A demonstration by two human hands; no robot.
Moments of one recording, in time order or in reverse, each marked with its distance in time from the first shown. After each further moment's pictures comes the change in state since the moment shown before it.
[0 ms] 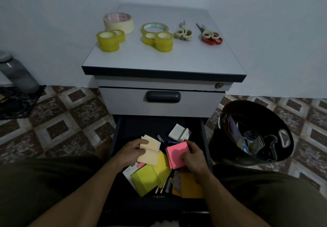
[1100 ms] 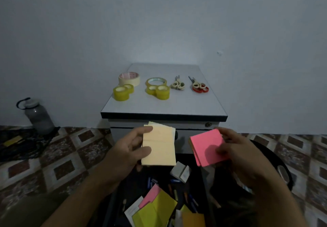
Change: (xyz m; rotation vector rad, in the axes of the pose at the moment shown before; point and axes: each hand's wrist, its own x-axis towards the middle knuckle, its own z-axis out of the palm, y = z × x) left_hand -0.177 0.173 -0.033 -0.301 0.082 0.551; right_hand -0.109 -0.175 -0.122 0.158 -0.014 -0.285
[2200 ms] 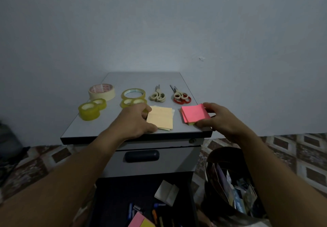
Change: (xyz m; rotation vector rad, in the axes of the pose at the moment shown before) left_hand 0.169 0.056 0.038 0.783 0.029 0.076; right_hand 0.160 -0.039 -0.057 -0.414 -0.019 -0.259
